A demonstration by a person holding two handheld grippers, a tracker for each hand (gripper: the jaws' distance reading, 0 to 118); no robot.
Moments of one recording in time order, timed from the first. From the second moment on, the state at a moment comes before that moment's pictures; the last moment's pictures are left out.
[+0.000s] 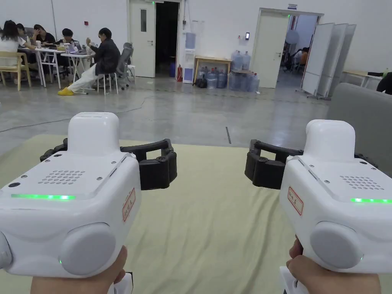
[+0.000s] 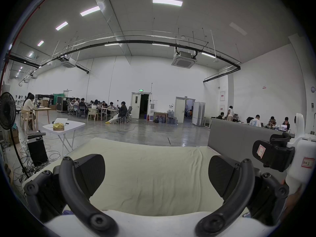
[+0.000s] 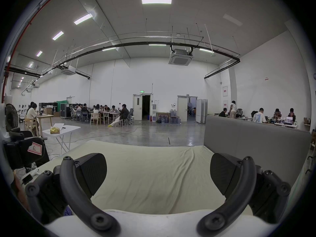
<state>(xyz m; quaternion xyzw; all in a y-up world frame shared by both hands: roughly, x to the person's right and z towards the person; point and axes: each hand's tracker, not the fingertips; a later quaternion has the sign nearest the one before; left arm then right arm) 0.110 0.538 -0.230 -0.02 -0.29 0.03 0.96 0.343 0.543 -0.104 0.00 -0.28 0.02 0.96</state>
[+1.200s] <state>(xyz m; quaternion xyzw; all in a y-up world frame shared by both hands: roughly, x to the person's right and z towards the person) 0.108 0.540 -0.229 -0.02 -0.28 0.04 0.96 0.346 0.547 -0.099 0.00 -0.29 -0.01 0.96</state>
